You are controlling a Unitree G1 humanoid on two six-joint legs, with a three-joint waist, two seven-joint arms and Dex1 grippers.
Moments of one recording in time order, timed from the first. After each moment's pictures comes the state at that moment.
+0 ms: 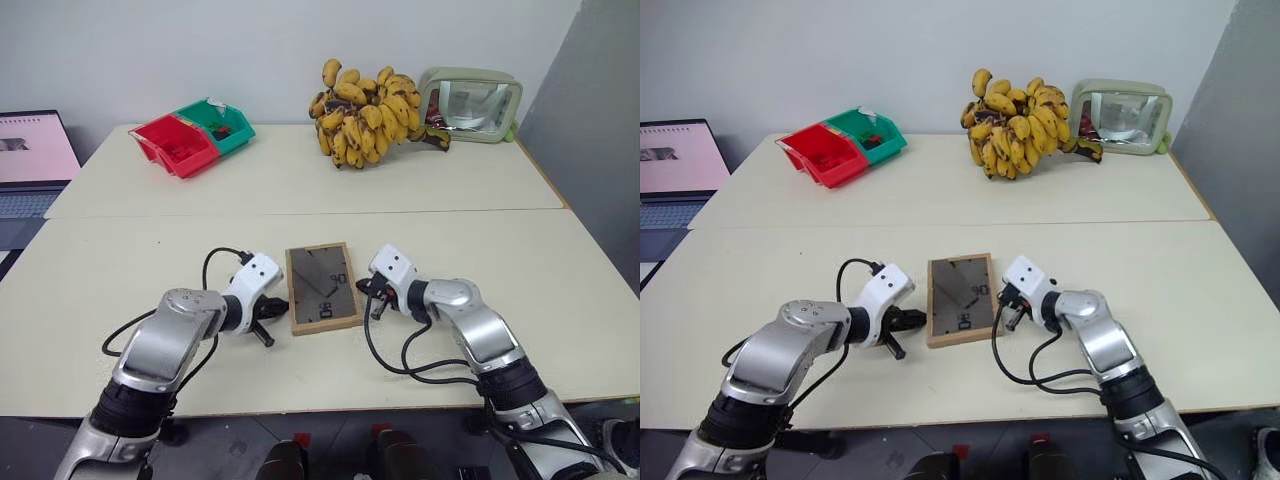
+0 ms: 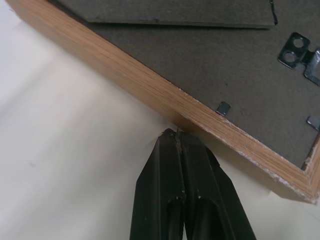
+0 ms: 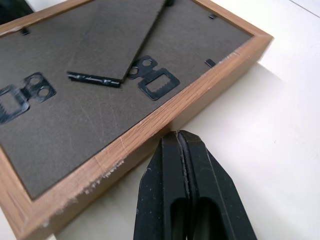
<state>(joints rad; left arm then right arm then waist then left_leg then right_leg) -0.36 0.63 -0.13 -0.36 -0.16 1.12 -0.80 -0.49 -0.30 0.29 -0.03 -0.05 0.58 0.76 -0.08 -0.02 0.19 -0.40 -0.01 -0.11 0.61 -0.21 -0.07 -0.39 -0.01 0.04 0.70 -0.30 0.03</state>
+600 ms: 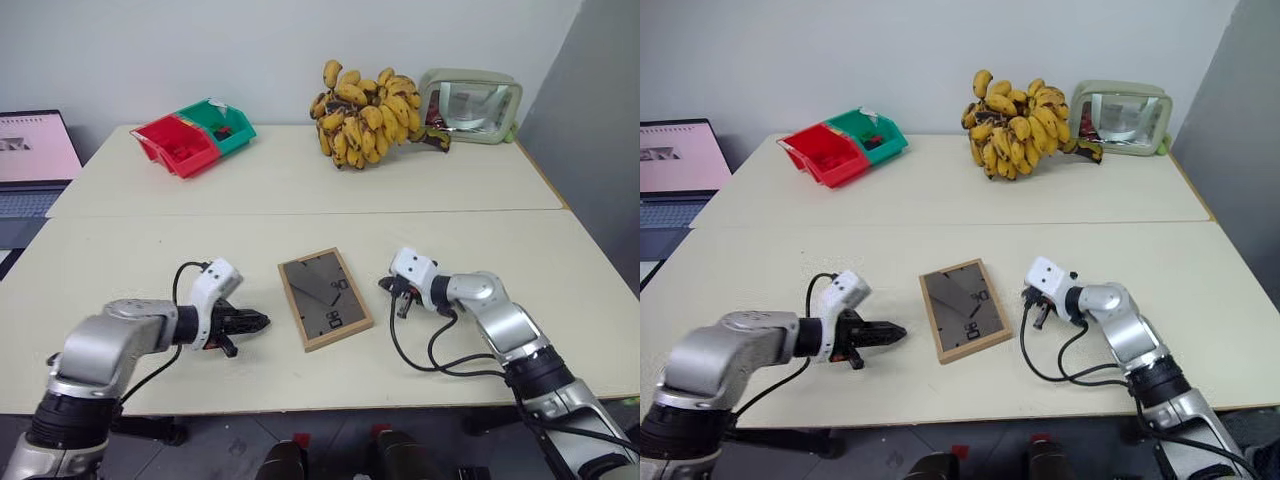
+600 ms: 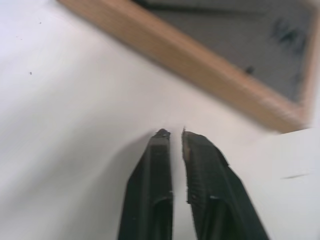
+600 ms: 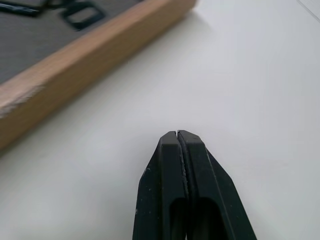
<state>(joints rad) -0.32 0.76 0.16 -0.21 -0.57 1.27 -1.00 -0.58 -0.45 0.29 0.20 -0.06 0.37 0.80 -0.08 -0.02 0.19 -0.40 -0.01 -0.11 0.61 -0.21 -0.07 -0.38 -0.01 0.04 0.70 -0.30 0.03</state>
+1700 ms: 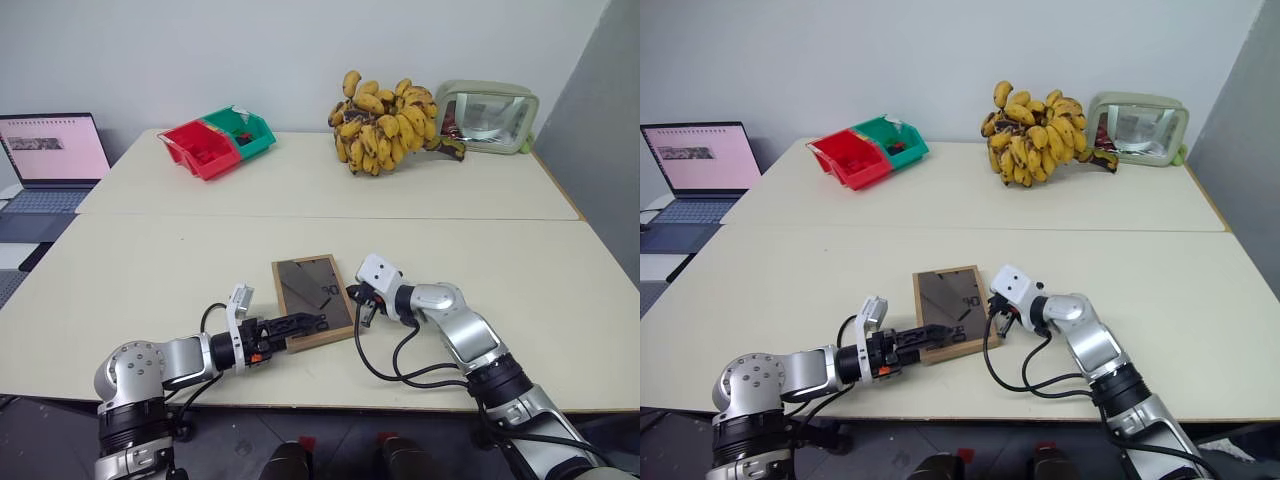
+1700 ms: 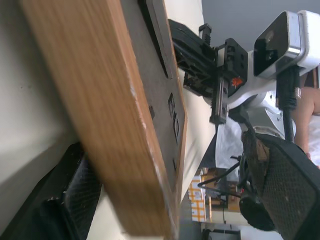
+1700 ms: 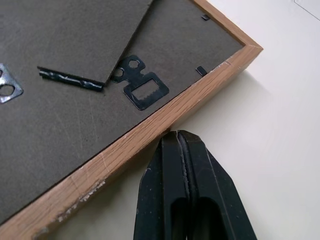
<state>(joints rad) -0.29 0.32 0.43 0.02 -1.04 1.55 -0.47 -0.54 -0.26 0.36 0.13 -0.06 0.44 0.74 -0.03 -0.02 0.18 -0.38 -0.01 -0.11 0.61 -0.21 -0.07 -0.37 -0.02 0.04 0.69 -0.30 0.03</state>
